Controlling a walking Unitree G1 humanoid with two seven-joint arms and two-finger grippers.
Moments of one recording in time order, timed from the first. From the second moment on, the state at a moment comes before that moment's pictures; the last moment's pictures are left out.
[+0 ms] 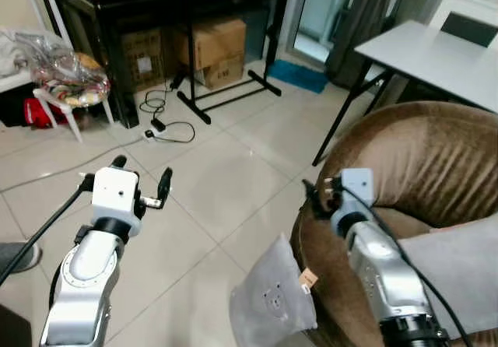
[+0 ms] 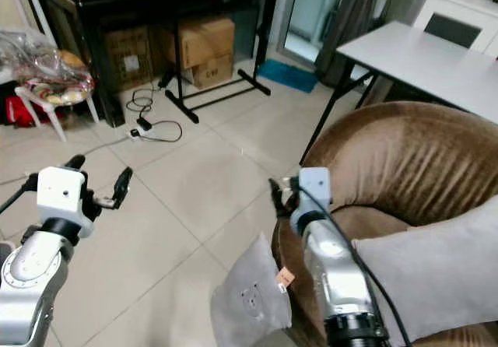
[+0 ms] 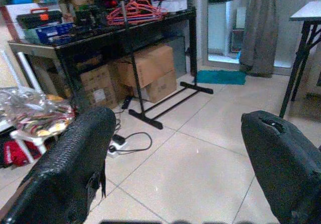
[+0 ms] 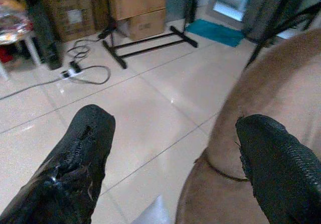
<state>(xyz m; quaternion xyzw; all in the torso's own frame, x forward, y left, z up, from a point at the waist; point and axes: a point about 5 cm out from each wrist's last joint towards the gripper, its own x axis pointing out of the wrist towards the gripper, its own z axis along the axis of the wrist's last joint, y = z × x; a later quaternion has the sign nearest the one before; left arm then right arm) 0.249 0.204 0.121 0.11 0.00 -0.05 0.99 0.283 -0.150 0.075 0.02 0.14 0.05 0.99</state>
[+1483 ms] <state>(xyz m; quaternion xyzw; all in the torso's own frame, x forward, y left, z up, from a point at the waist) 0.248 0.206 0.116 0.11 -0.01 -0.03 0.99 0.278 -0.149 0.075 0.02 0.14 0.04 0.99</state>
